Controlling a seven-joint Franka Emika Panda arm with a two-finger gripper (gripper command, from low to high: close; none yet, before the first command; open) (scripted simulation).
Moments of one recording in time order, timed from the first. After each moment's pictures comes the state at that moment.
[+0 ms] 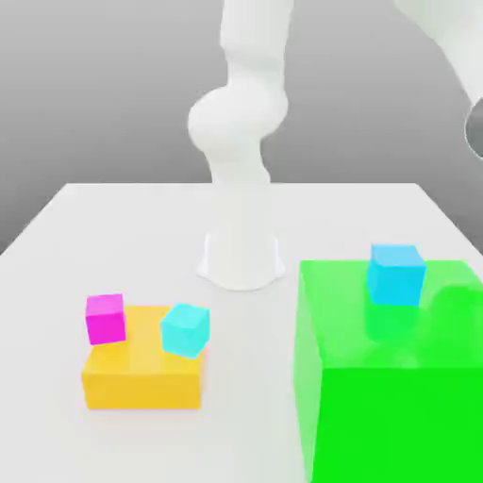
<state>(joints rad) 1.04 0.10 -0.31 -2.31 -0.28 2.60 1.78</state>
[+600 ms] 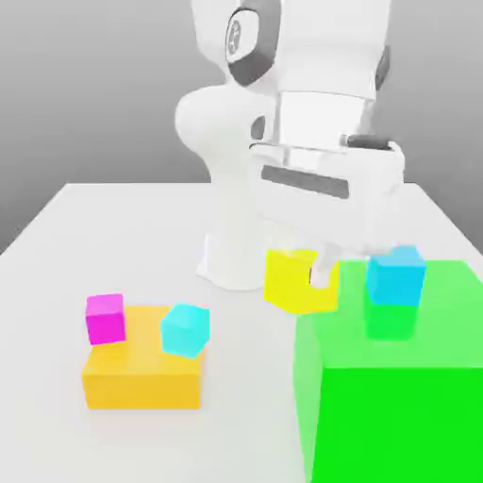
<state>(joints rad) 0.56 -0.34 -0.54 -2.55 -0.47 2.44 2.49</state>
